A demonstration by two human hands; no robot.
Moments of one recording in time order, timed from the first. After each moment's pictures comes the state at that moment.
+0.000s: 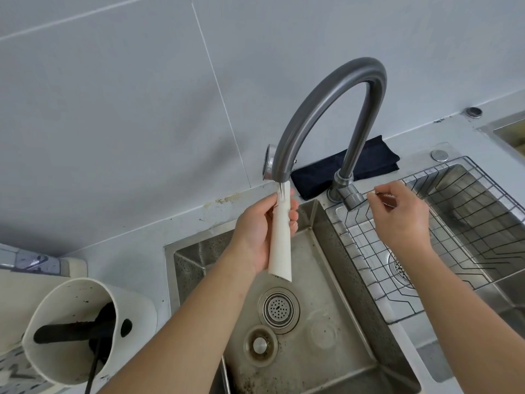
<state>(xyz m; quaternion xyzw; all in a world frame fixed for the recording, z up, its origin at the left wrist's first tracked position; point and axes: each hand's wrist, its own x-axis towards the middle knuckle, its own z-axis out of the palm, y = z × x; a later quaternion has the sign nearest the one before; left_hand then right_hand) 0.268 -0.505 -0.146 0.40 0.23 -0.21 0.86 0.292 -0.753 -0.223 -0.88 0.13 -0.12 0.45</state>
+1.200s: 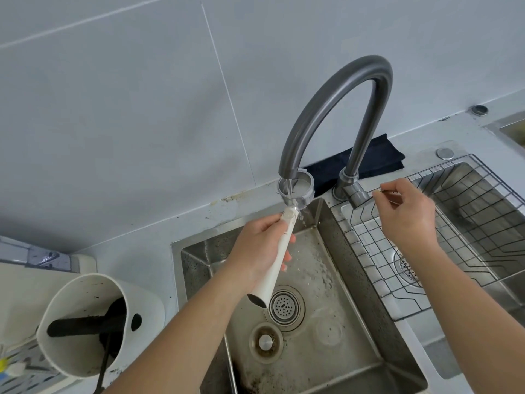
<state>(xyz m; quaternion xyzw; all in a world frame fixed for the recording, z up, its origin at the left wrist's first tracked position) 0.232 -0.490 -0.140 0.70 0.16 -0.19 0.67 0.292 -0.753 -0.222 -0.88 0.13 -0.11 0.44</state>
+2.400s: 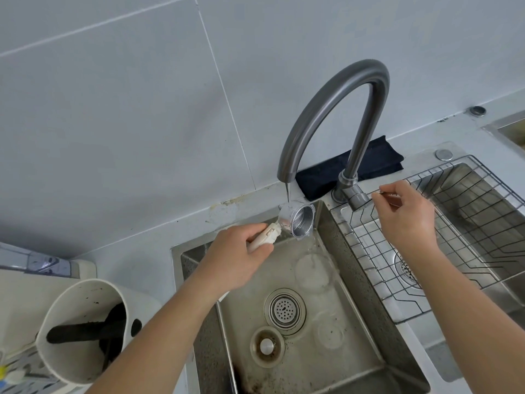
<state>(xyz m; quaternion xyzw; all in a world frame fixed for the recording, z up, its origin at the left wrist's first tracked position) 0.229 -0.444 -0.148 0.91 -0.02 -0.13 0.39 0.292 -0.752 -0.224 -0.87 0.13 -0.12 0.45</state>
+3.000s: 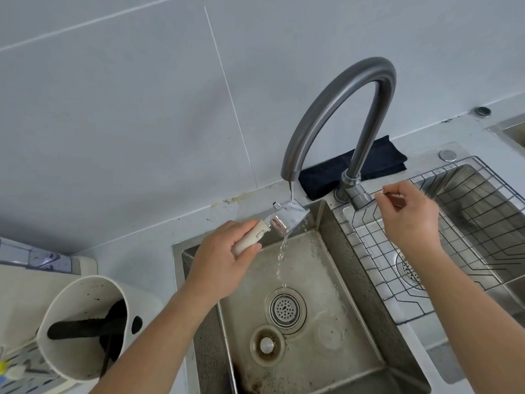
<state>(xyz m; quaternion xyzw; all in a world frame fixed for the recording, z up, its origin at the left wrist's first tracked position) 0.215 -0.423 -0.167 0.93 -0.07 0.02 0.37 0.293 -0.753 -0.225 -0.87 0.14 -0.12 0.46</state>
